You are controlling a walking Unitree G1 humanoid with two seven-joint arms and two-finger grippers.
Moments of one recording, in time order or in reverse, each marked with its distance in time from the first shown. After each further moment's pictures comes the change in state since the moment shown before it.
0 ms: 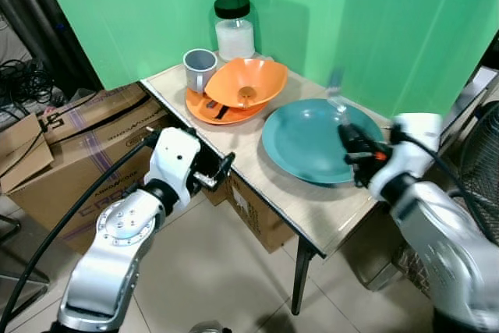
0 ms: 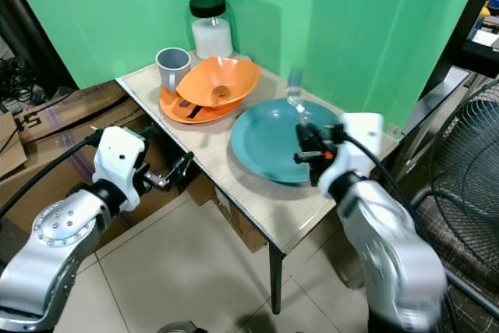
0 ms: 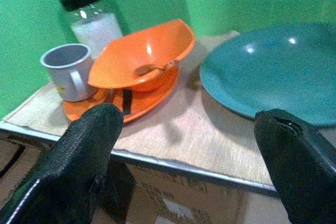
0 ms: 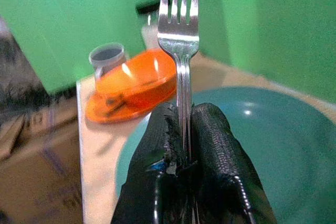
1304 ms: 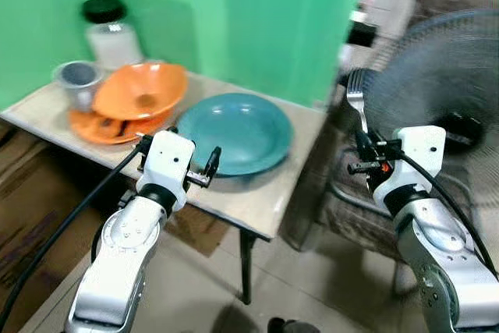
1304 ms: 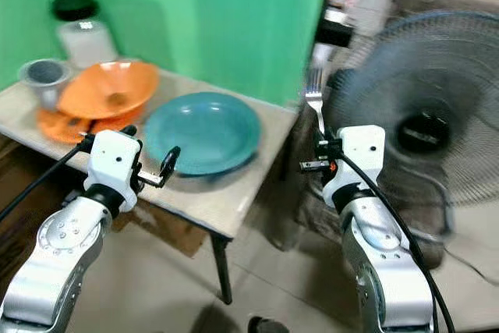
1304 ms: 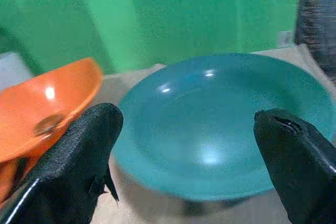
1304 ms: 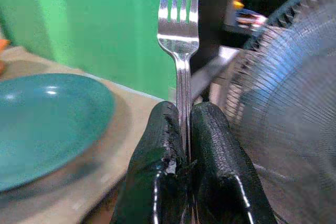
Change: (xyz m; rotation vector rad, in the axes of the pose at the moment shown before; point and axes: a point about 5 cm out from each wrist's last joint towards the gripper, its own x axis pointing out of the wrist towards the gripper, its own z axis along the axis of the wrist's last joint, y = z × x) left arm -0.002 0.003 -0.007 0.044 0.026 0.161; right arm -0.001 -0.007 -0.013 -0.223 -0.012 -0.167
